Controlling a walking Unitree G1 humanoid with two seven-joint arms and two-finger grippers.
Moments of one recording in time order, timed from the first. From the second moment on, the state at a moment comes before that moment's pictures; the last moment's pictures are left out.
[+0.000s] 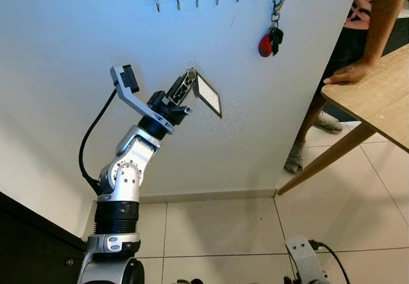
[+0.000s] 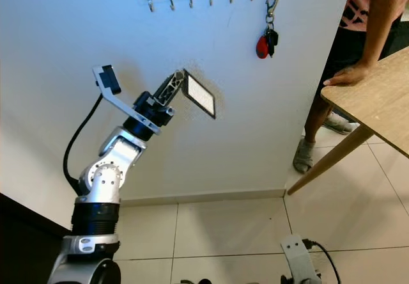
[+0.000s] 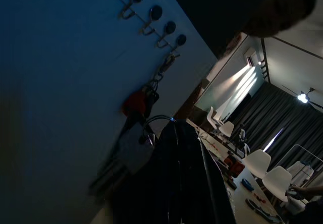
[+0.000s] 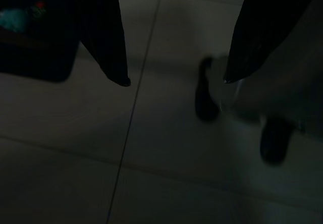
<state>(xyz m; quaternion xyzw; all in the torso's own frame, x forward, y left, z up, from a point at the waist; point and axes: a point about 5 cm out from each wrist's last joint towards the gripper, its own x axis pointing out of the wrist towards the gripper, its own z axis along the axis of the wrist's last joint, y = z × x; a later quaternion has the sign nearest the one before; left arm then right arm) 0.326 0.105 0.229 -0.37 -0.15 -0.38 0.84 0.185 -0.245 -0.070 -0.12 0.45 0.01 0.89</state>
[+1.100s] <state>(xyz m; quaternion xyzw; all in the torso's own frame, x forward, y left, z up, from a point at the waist) 0.299 0.094 0.234 -0.34 -0.19 -0.48 0.79 0.156 -0.244 -0.084 -0.14 0.49 0.03 0.86</state>
